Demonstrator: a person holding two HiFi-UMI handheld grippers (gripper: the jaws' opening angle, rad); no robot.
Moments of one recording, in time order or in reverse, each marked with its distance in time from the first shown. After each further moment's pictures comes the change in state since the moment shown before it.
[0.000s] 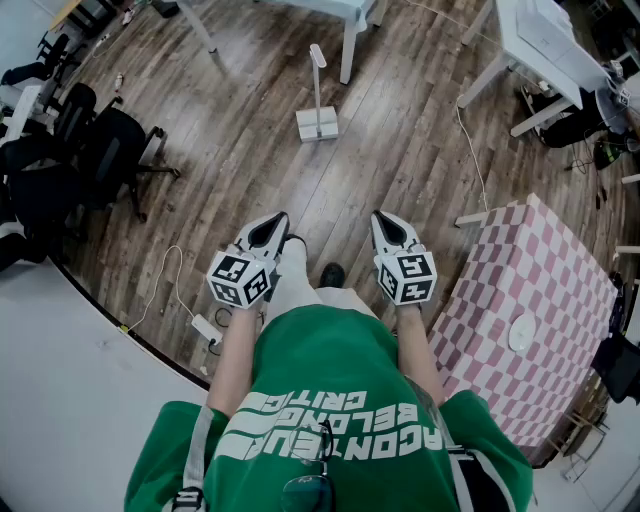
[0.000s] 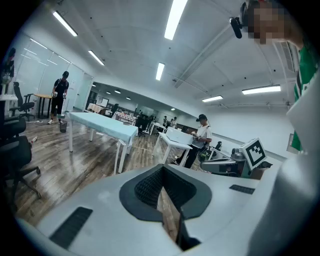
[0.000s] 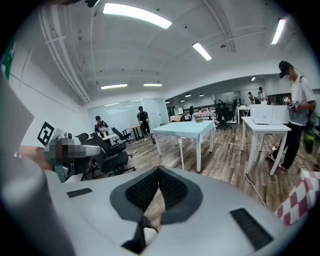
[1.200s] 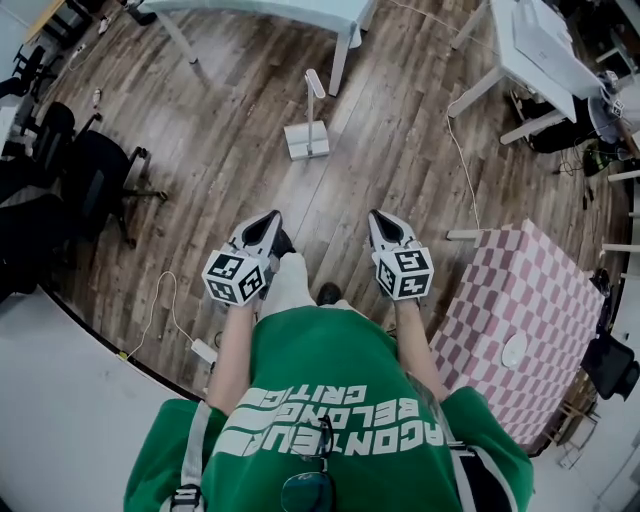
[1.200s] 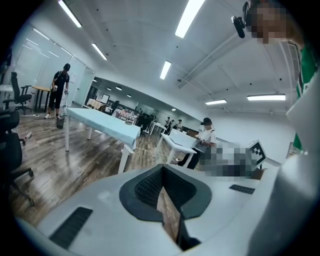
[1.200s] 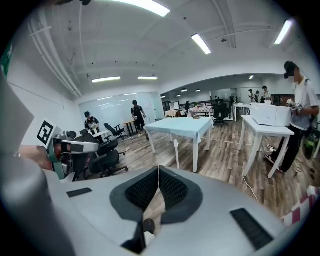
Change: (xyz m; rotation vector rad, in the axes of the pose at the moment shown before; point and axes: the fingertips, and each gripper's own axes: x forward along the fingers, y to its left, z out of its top) left arm 0.084 0.119 0.061 -0.060 0.002 -0.023; right arm 0.126 -0.039 0.062 0.005 0.075 -0.053
